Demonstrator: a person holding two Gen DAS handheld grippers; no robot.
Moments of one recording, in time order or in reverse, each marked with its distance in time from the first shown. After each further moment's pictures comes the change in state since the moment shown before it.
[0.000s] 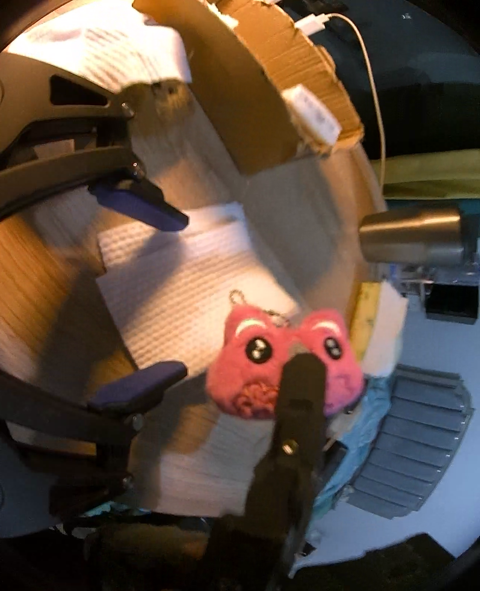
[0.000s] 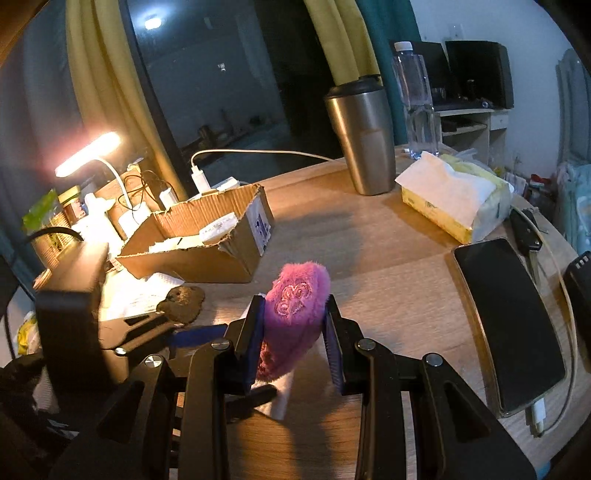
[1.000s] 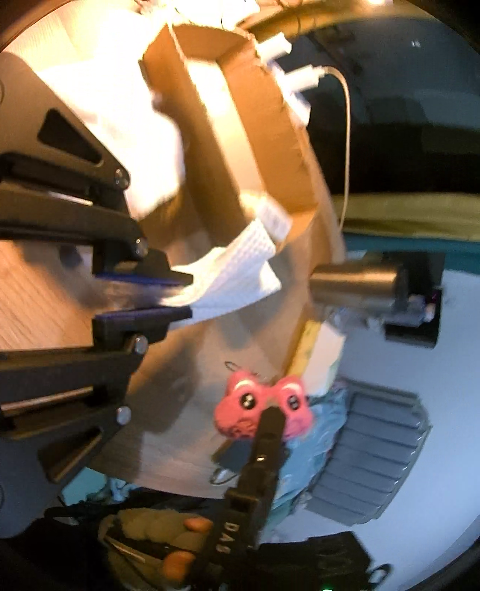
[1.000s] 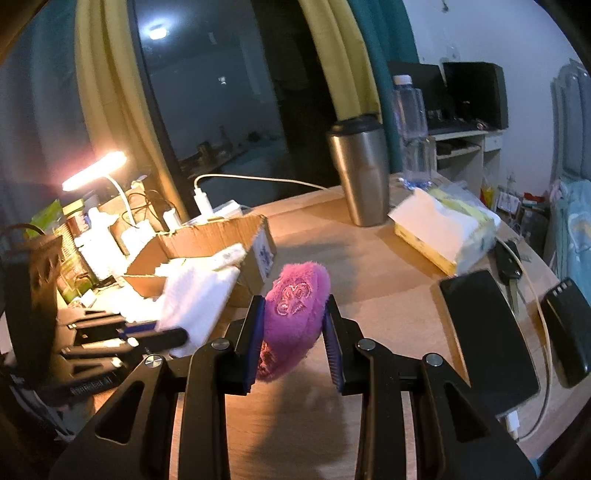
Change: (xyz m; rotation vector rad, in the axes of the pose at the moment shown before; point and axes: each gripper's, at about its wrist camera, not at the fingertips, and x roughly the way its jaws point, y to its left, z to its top) left arm -0.080 0.039 -0.005 -0.080 -0.147 0.023; right arm -0.024 0.016 0.018 -0.028 -0.075 -0.027
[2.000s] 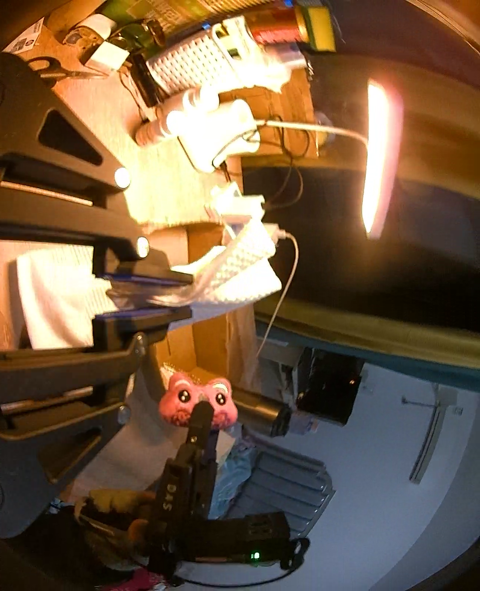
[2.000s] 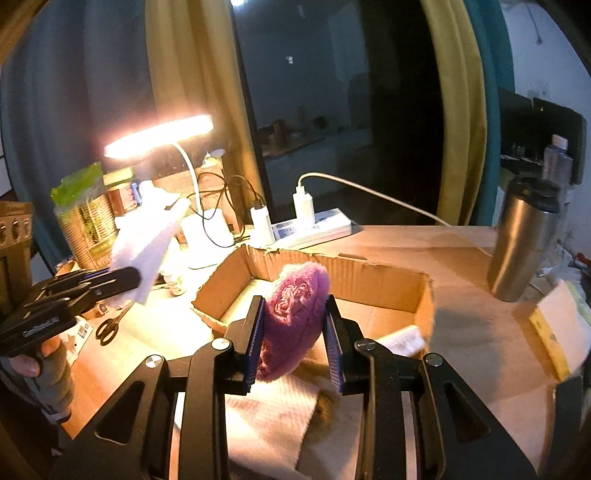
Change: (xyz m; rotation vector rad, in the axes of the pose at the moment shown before) left arm -0.125 0.174 -0.016 -0.243 -0.285 0.171; right arm 0.106 0.153 0.064 -0.212 0.076 0.162
